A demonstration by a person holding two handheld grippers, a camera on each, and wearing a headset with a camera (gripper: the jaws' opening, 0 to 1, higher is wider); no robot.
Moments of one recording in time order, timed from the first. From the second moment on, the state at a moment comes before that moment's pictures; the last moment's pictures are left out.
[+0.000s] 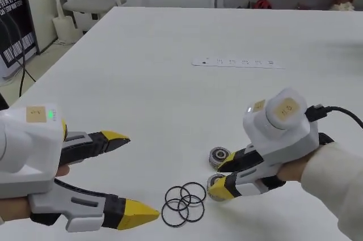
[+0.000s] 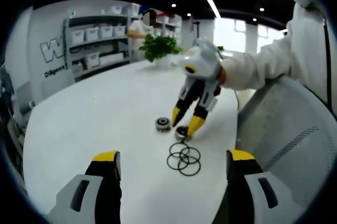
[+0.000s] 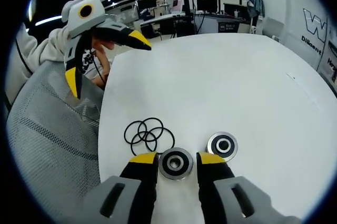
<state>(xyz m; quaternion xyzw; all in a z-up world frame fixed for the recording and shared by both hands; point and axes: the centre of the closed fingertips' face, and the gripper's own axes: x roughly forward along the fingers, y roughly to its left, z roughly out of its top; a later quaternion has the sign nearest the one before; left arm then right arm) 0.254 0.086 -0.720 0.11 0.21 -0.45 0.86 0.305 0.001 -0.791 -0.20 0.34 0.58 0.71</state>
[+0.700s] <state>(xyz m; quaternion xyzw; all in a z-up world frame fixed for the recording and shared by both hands) 0.254 0.086 -0.716 0.10 0.21 -0.45 0.86 0.316 -0.001 -0.748 -0.16 0.30 0.57 0.75</state>
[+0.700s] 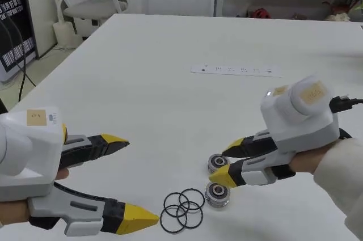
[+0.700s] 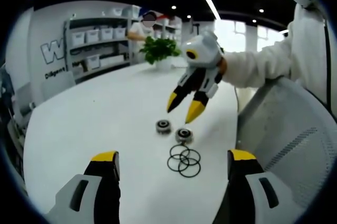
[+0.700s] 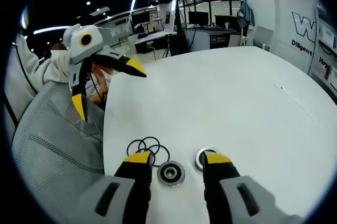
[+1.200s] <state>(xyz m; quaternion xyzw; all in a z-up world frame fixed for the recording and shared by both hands) 0.254 0.086 -0.707 0.09 0.19 -0.45 0.87 0.318 -0.009 -0.703 -0.09 0.25 0.57 0.78</state>
